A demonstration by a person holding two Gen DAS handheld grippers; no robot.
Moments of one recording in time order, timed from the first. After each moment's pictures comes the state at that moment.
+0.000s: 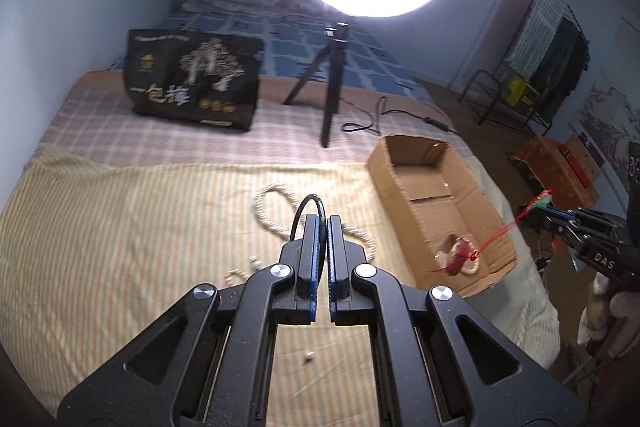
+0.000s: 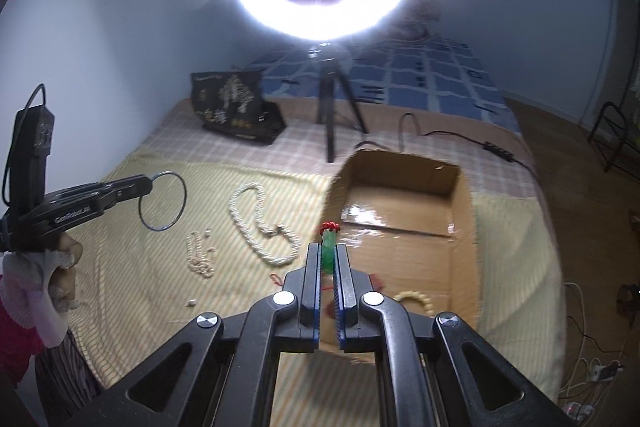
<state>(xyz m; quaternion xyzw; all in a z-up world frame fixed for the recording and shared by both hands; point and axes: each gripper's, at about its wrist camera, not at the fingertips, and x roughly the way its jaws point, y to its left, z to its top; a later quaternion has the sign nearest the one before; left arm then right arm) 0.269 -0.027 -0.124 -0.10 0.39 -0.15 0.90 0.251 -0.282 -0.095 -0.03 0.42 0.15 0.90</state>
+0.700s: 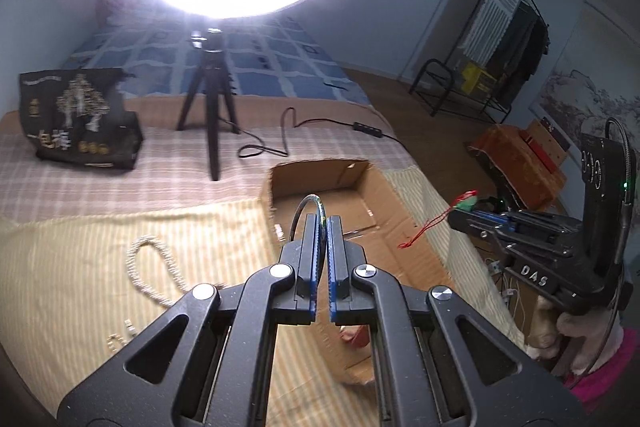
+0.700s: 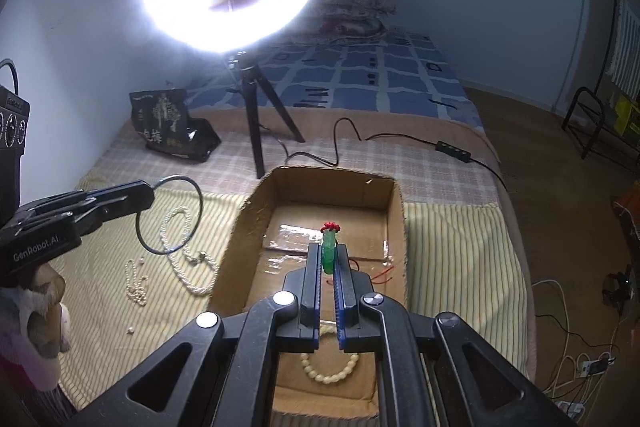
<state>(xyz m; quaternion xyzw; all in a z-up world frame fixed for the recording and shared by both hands) 0.328 -0.148 -0.113 -0.09 0.39 -0.24 0.88 0.309 -0.339 -0.110 -0.02 0.43 0.09 0.90</state>
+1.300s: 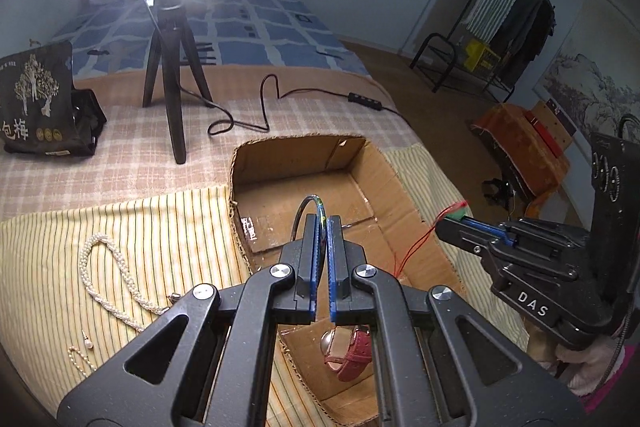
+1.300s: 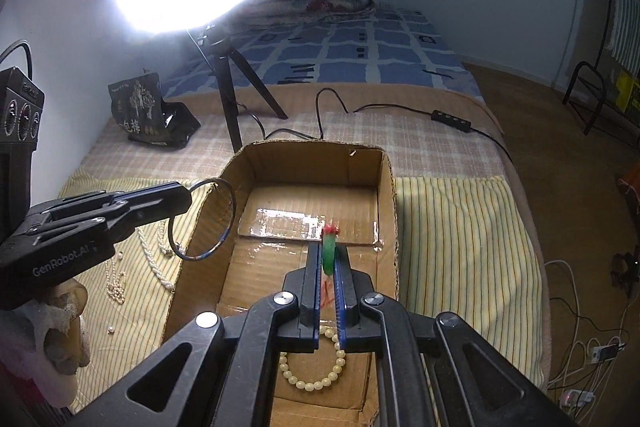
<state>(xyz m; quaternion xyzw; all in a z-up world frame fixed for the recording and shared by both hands) 0.361 -0.195 -0.152 -0.08 0.43 -0.24 0.87 0.328 -0.355 -0.146 0.00 0.46 0.09 0.89</state>
